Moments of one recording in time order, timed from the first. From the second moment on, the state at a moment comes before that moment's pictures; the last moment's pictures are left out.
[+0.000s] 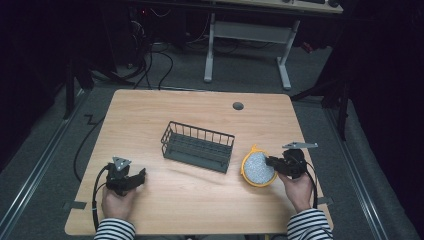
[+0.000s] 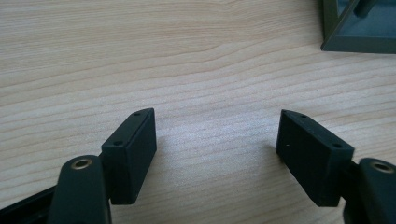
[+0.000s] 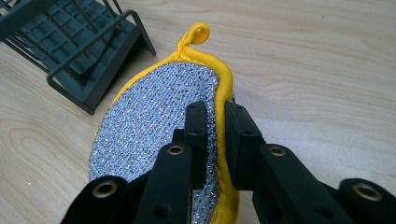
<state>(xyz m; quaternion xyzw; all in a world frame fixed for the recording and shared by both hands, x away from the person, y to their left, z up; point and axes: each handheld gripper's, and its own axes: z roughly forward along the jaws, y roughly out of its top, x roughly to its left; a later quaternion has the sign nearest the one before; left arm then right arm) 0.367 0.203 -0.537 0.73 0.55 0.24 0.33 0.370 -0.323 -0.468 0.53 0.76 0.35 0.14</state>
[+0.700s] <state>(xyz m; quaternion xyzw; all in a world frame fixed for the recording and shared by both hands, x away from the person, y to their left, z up) 0.368 0.203 -0.537 0.73 0.55 0.24 0.33 0.371 -0.322 -0.422 0.51 0.75 0.40 0.15</state>
